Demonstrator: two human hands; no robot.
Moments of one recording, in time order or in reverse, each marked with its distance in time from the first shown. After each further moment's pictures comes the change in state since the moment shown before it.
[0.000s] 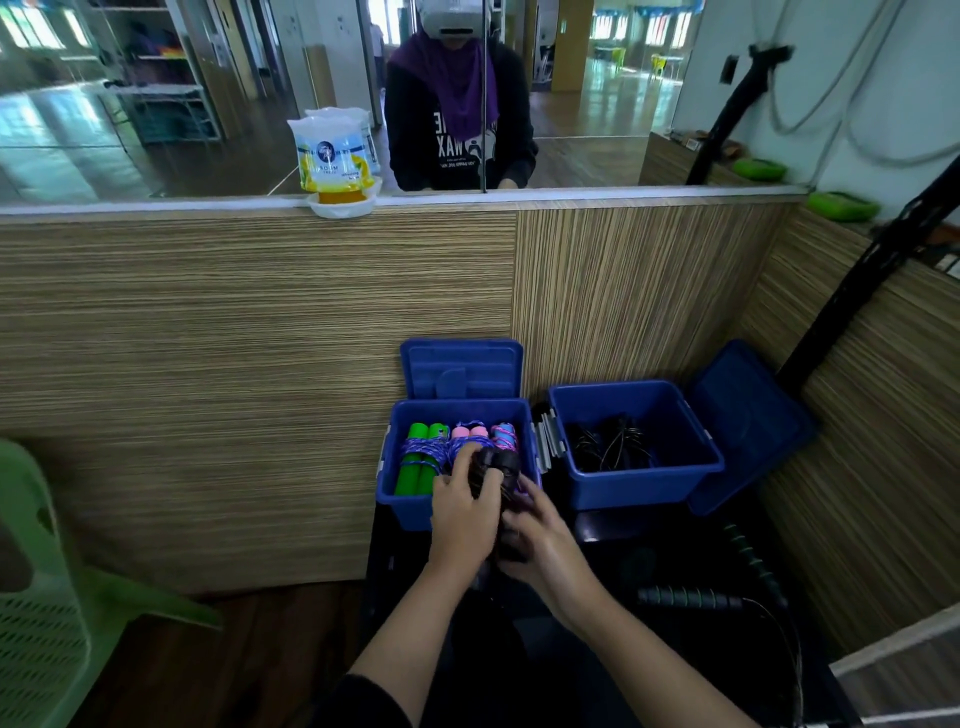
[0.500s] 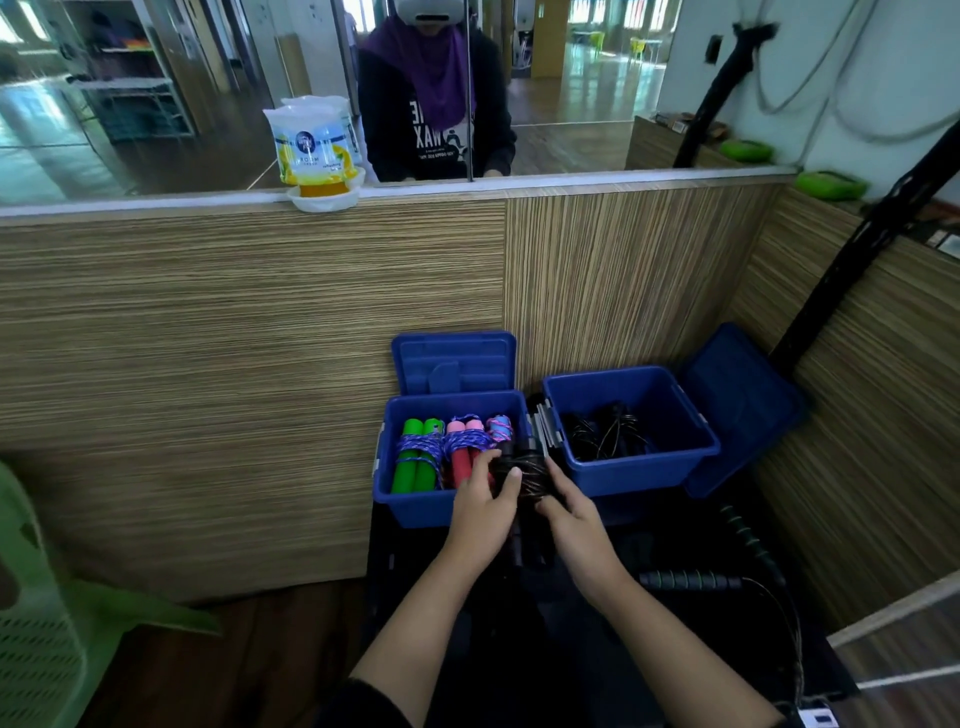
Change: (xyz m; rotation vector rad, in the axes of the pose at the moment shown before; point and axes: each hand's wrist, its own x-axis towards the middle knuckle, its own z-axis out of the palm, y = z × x) left_hand 0.006 -0.004 0.014 0.064 -0.150 0.010; right_hand 0.010 -0.005 -0.019 -0.232 0.225 -0.145
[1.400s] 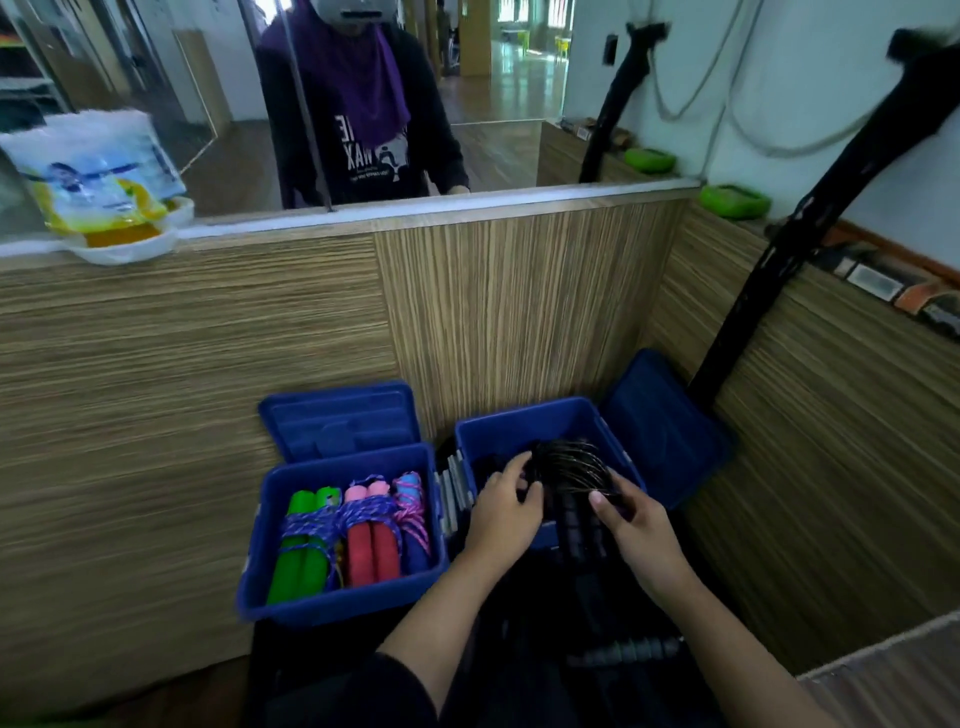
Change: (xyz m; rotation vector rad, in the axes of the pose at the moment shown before) left_hand 0.100 0.056 0.140 0.187 -0.245 0.169; right_hand 0.090 -0.013 -0.183 -0.243 0.228 -0.093
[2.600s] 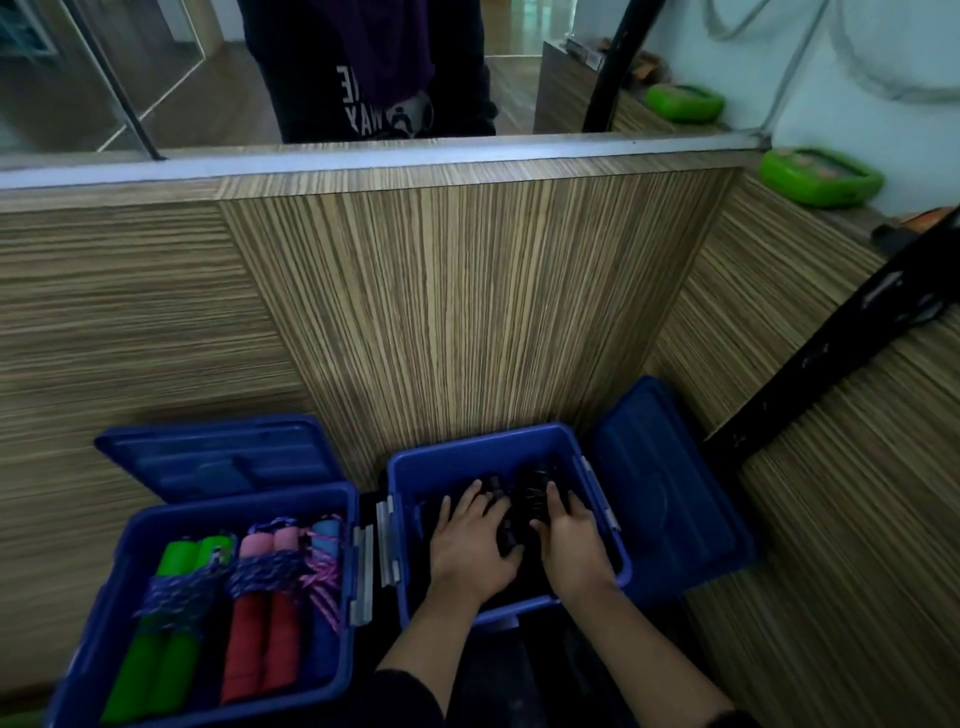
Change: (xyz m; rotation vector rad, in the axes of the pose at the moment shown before) left_hand 0.120 -0.055 0.077 0.722 -0.140 0.018; right_hand 0.148 0.072 0.023 -0.935 -0.194 0.059
